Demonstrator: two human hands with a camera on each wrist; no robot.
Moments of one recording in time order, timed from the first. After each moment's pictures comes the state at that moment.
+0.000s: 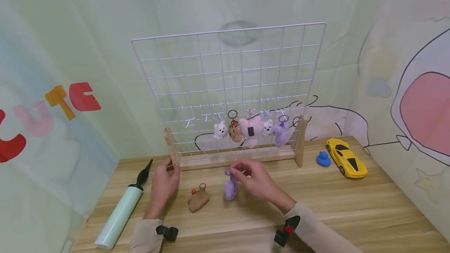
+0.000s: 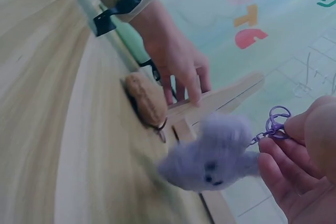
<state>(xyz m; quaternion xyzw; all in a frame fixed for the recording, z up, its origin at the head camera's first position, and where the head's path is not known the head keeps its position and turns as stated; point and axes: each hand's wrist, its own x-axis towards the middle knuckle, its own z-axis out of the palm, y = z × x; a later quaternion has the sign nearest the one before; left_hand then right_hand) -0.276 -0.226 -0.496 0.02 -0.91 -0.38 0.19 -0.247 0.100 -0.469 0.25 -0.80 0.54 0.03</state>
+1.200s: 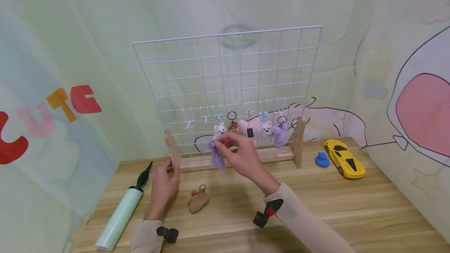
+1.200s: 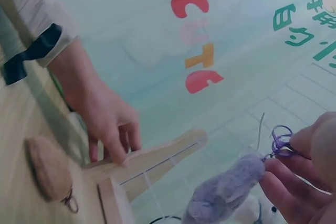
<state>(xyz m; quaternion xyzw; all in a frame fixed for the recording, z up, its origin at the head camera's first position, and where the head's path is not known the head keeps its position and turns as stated) -0.274 -0.225 -0.494 0.02 -0.90 -0.39 0.18 -0.261 0.060 -0.388 0.26 -0.77 0.55 0.17</state>
